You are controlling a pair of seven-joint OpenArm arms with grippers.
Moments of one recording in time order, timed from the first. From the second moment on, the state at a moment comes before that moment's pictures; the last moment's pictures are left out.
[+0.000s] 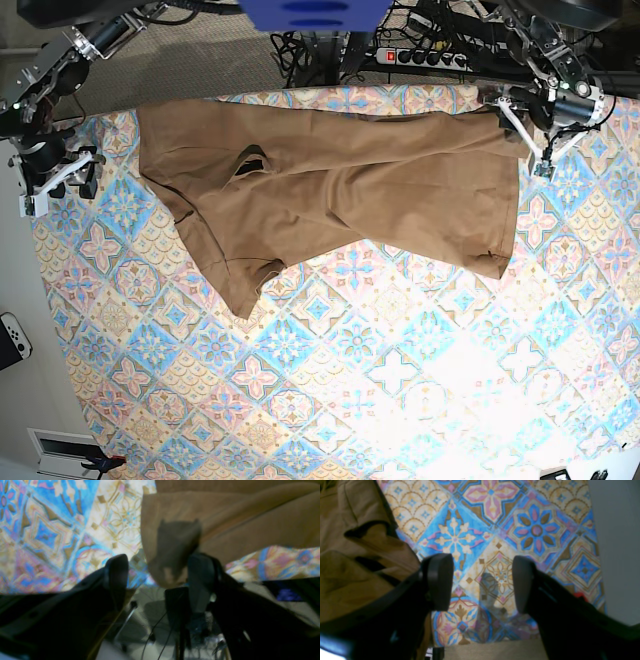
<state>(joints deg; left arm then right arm) 18.2 -2.0 -38.6 119.2 -13.5 -41.0 83.8 -7.5 11.7 52.7 100.6 28.2 44.4 -67.8</state>
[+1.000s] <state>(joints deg) 2.4 6.9 -37.5 119.1 -5.7 -41.0 84.1 6.6 20.6 20.8 93.3 28.7 44.4 -58.9</state>
